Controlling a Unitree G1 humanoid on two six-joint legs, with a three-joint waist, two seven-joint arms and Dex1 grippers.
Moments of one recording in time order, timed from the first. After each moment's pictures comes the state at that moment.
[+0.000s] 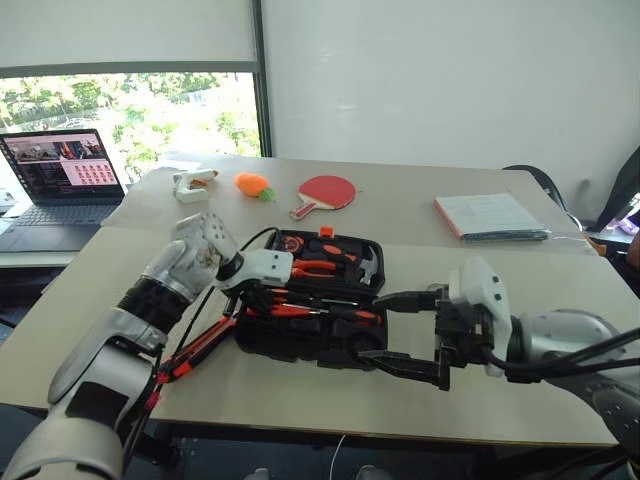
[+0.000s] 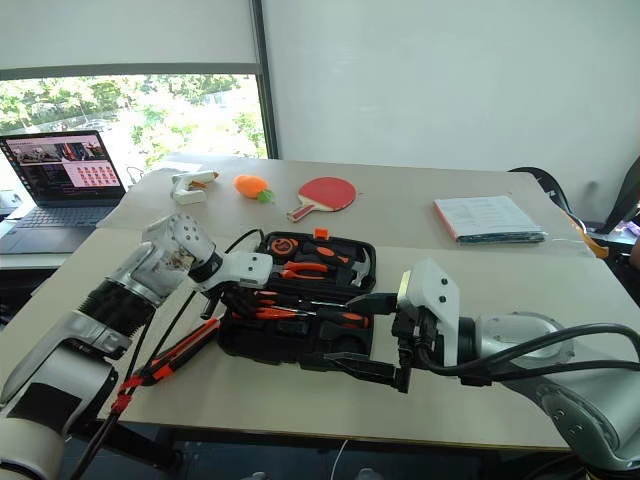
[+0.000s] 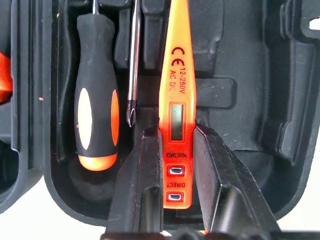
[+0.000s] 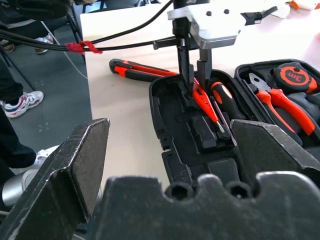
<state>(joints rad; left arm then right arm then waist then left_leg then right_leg) -1.05 0.66 -0.53 0.40 0.24 0.33 -1.59 -0.30 -0.89 -0.13 -0.77 0.96 0.87 0.67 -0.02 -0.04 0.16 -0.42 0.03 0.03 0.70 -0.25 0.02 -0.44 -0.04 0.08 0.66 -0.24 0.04</state>
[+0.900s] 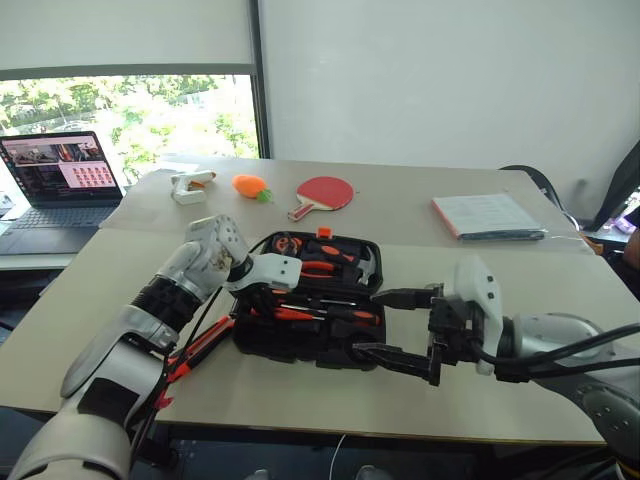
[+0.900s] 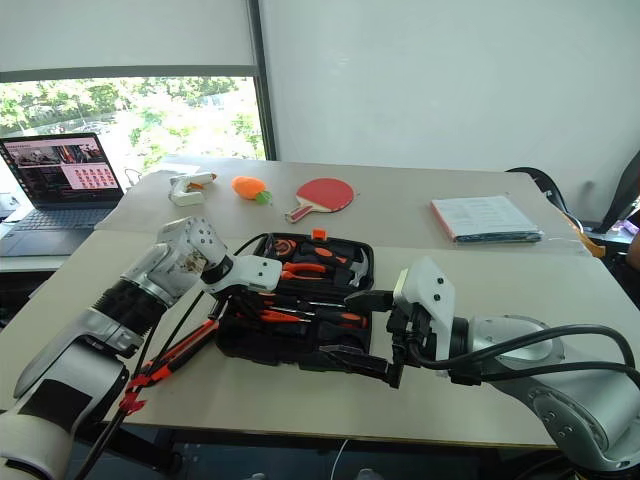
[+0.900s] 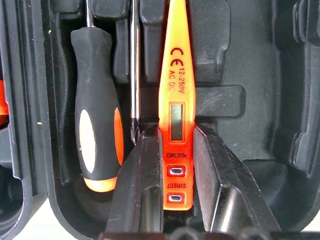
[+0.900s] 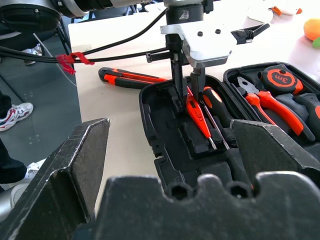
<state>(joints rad) -1.07 0.62 -0.56 0.45 0.30 0.29 -1.59 -0.30 -0.84 -0.11 -0.77 0.94 0.86 0.61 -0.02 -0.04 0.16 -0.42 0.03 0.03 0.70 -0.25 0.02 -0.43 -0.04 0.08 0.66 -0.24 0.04</state>
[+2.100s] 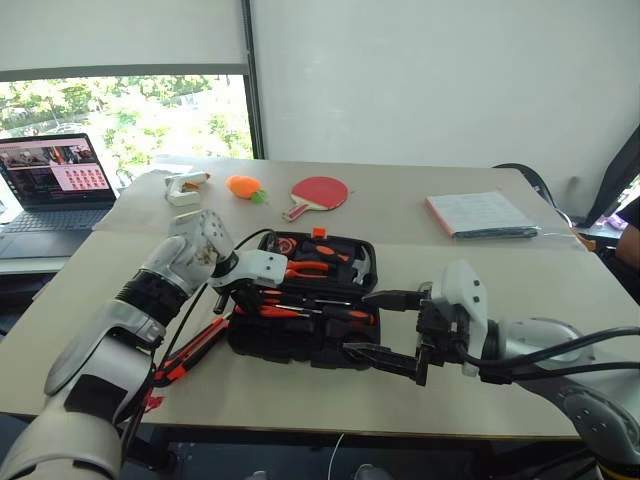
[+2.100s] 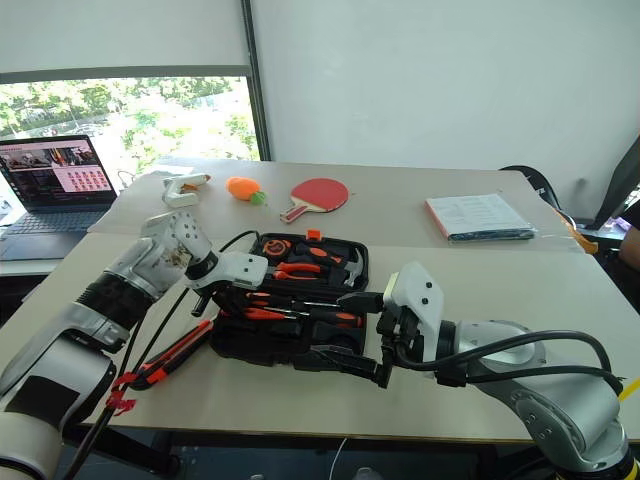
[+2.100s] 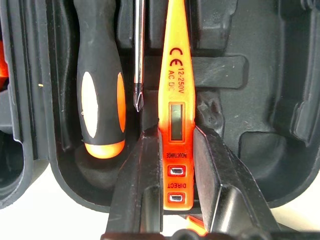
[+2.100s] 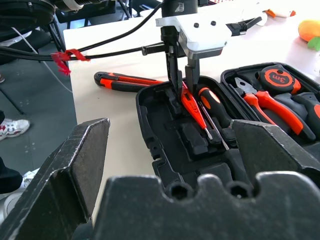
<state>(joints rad) -1.09 0.67 -0.58 0.51 0.29 0.26 -1.60 -0.30 -0.77 -0.06 -0.77 0.87 0.85 0.60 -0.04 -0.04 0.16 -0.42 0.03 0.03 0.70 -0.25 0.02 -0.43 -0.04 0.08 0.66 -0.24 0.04</state>
